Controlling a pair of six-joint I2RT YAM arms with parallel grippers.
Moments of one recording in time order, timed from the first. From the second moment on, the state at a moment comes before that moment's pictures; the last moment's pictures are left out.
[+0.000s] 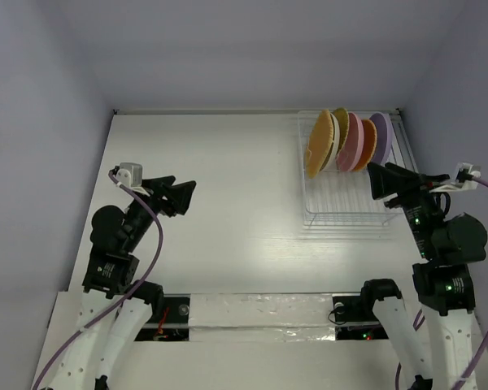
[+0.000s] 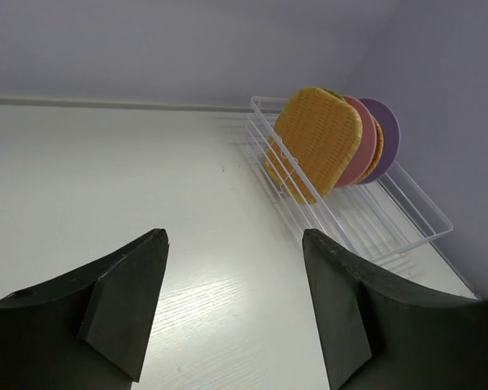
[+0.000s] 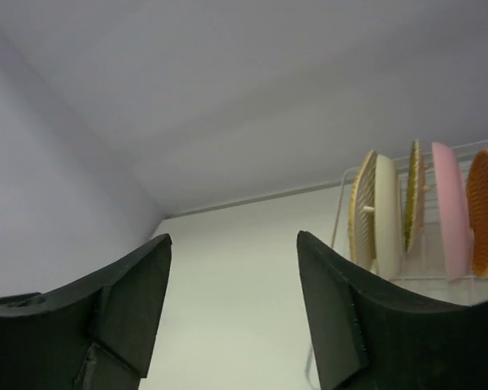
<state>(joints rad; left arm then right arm) -0.25 0.47 0.67 -0.13 0.23 -0.42 0.07 0.42 0.91 -0.23 -0.16 0.56</state>
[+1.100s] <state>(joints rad) -0.23 0.55 0.70 -0.24 0.13 -0.42 0.34 1.51 1.53 -0.51 0.33 0.33</state>
